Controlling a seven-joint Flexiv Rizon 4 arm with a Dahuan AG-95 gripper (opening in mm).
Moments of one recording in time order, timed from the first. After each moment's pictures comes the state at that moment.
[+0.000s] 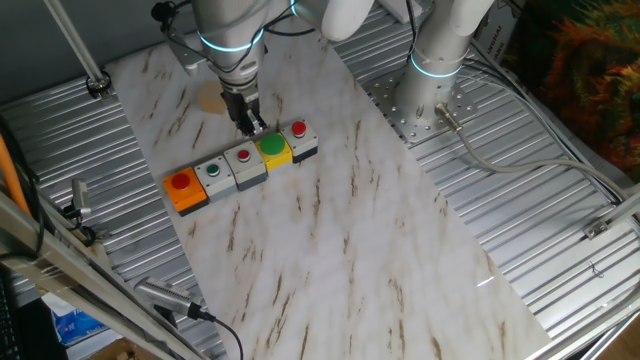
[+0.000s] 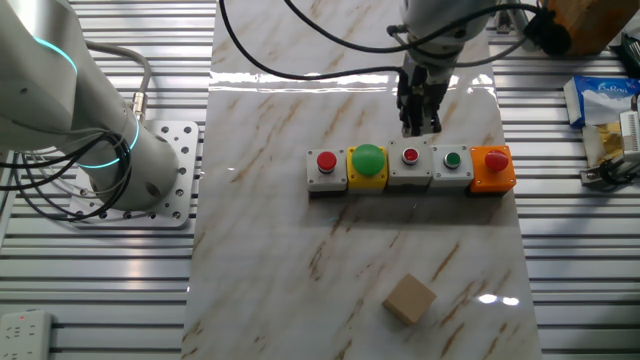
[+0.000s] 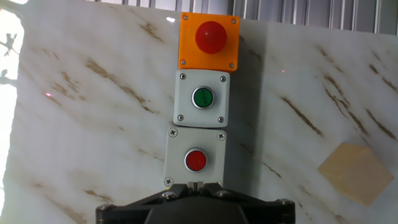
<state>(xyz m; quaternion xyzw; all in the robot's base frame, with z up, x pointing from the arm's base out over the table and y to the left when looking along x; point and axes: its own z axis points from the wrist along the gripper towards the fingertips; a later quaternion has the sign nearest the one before) 0.500 0.000 0.173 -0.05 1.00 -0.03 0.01</state>
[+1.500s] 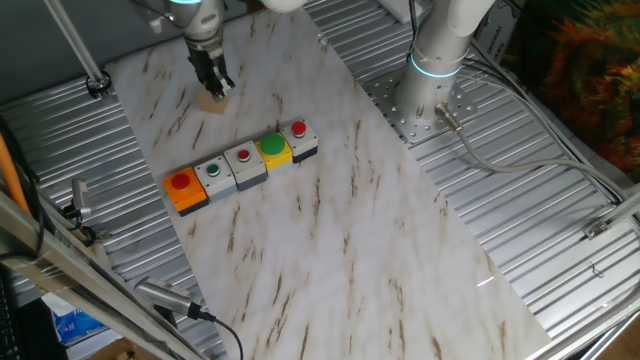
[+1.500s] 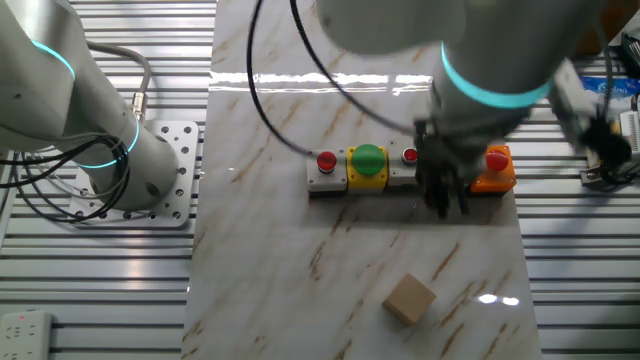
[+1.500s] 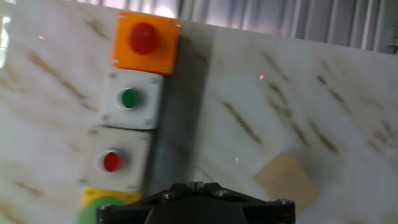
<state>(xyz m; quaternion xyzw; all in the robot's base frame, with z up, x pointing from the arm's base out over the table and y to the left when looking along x) 0.520 -0.134 0.170 -0.10 0.99 -0.03 0.00</state>
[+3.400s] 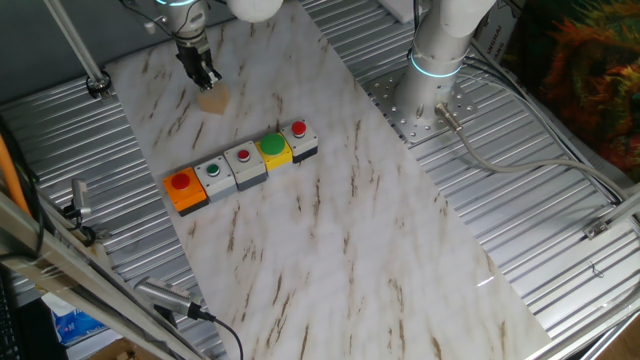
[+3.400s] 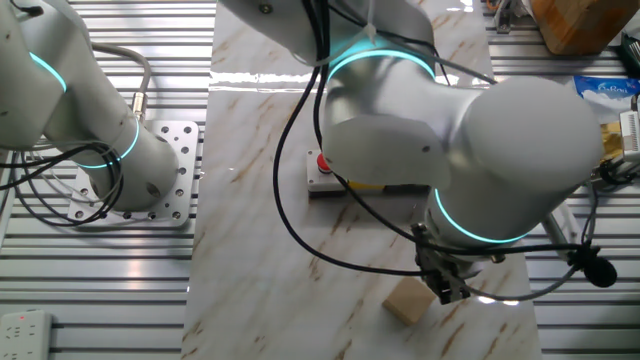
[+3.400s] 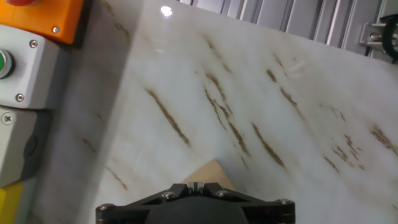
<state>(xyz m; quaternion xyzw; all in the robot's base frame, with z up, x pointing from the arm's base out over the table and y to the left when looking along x) 0.528 -0.217 0.099 -0.14 0.99 -0.04 0.01</state>
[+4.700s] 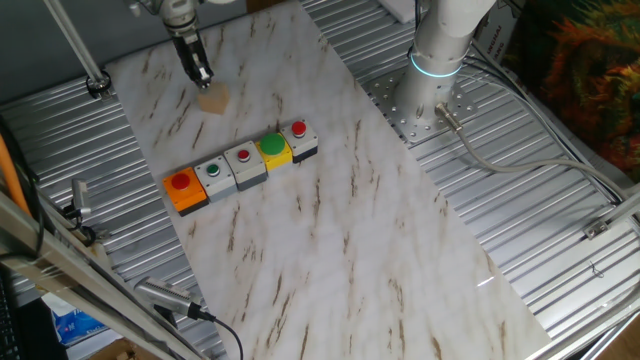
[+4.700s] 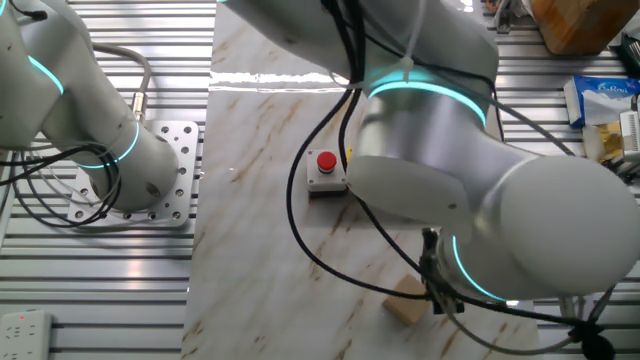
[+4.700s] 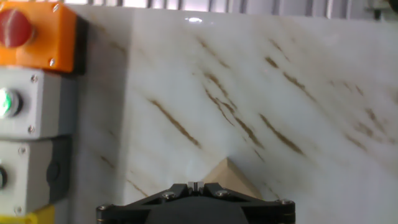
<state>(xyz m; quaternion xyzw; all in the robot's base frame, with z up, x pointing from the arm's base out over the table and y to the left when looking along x) 0.529 -0.216 0.099 -0.01 1.00 0.04 -0.01</state>
